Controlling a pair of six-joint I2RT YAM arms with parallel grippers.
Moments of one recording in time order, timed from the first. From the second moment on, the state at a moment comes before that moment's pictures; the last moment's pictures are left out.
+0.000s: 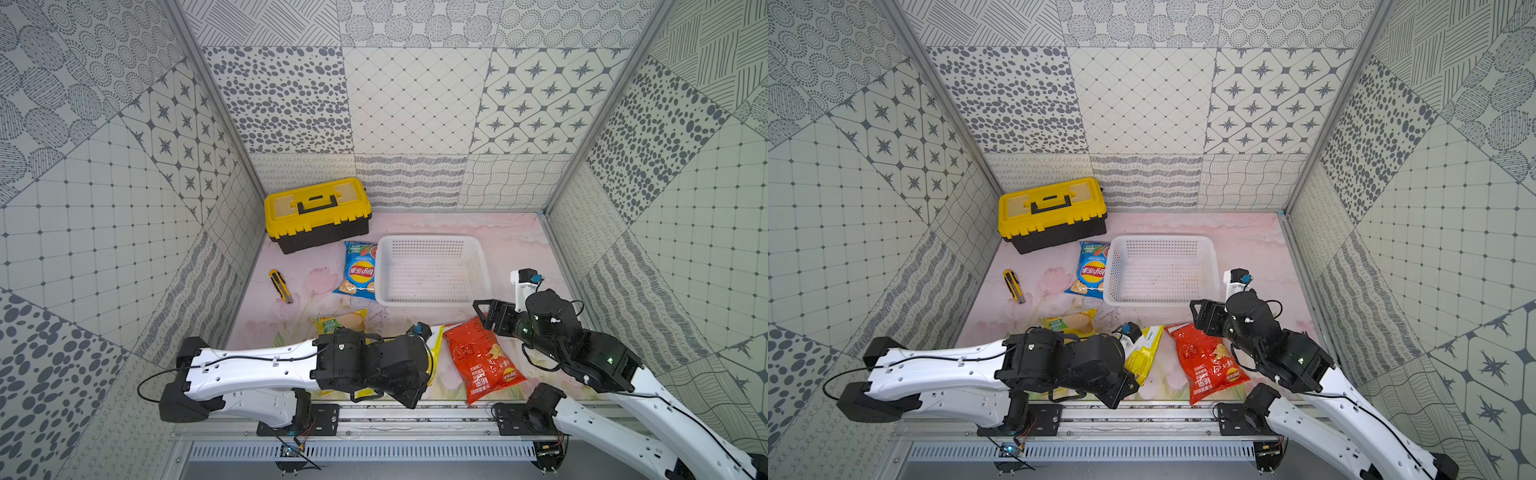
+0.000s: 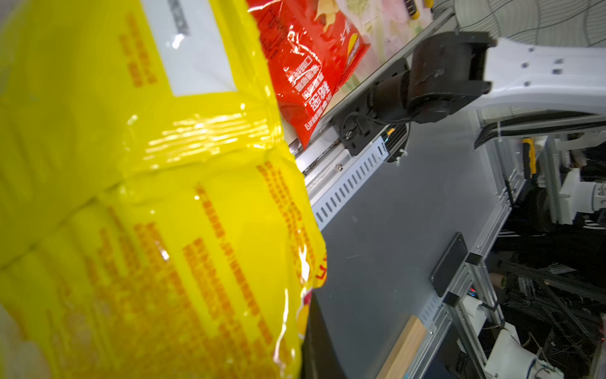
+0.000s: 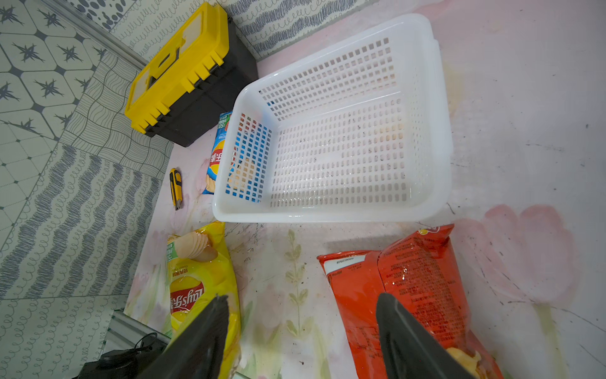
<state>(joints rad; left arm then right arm) -1.42 1.18 1.19 -0.92 0.03 -0.89 0.79 0.67 0.90 -0.81 0.22 0.78</state>
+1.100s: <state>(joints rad) -0.99 1.67 1.85 -0.63 0.03 -0.53 0.79 0.58 0.87 -0.76 0.25 0.90</state>
